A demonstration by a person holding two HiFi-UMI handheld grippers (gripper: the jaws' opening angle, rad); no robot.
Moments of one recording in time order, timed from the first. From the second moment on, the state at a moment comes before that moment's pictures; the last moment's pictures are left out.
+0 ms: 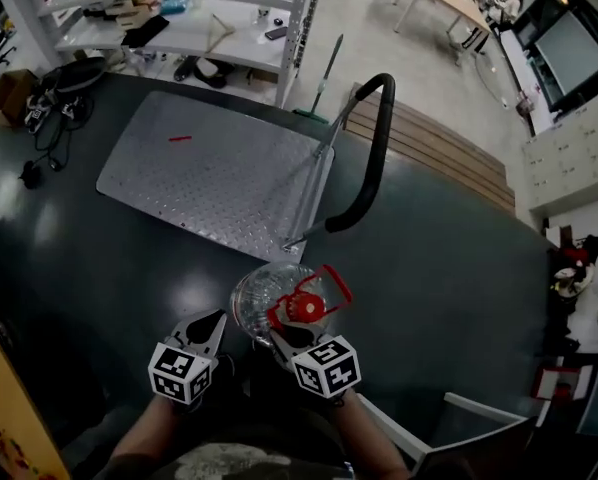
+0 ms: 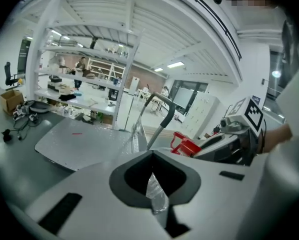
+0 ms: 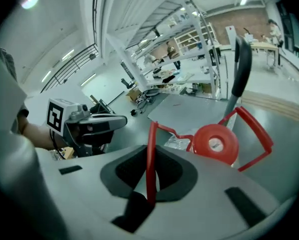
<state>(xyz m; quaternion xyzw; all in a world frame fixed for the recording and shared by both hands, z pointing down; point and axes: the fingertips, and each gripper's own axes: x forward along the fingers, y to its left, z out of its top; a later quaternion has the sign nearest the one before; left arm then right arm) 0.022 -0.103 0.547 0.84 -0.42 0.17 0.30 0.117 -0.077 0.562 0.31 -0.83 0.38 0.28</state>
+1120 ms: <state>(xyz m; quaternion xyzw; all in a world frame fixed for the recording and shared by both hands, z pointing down) -0.193 -0.309 0.499 0.85 -0.45 0.13 0.25 -0.075 -0.281 0.549 0.29 -0.84 0.32 0.33</state>
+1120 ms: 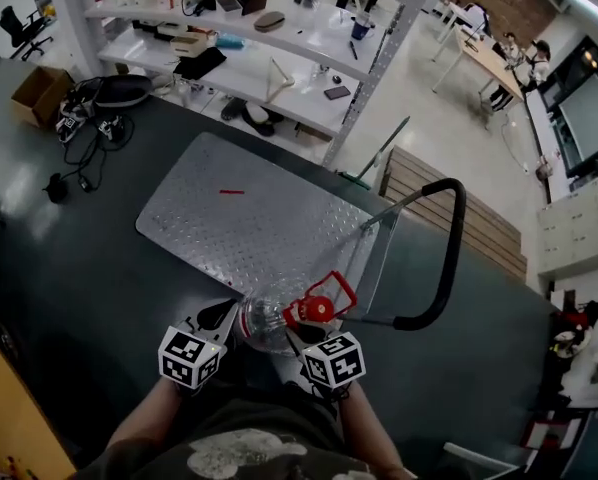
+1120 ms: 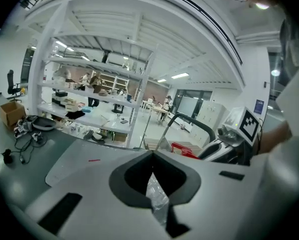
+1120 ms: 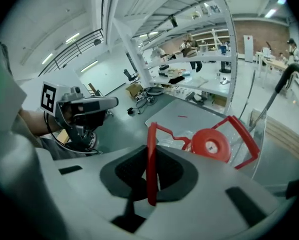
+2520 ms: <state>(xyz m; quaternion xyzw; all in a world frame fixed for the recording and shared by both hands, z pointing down) -0.305 -0.600 0.506 0.83 -0.48 0.15 0.26 -0.180 -0.651 0.613 0.38 -0.82 0.23 0.36</state>
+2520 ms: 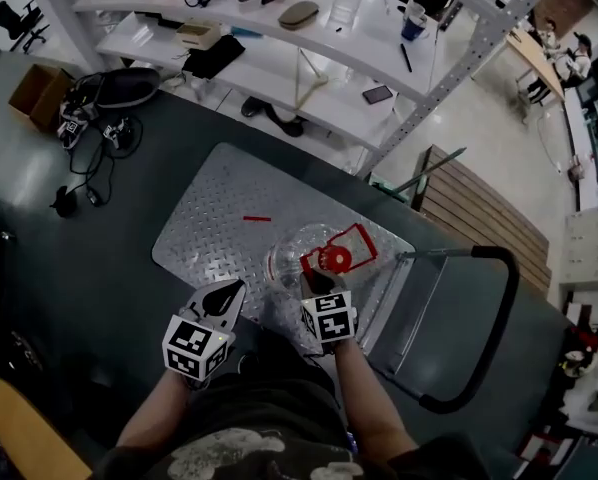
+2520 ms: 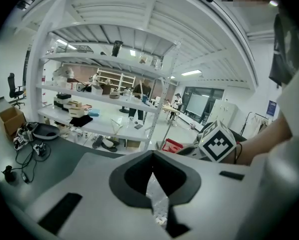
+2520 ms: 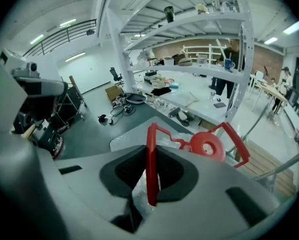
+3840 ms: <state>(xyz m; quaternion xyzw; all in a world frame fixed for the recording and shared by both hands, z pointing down) -0.334 -0.497 0.493 0.81 -0.51 0.12 0.26 -0.227 -0.584 0.575 0.37 -0.87 0.17 0.30</state>
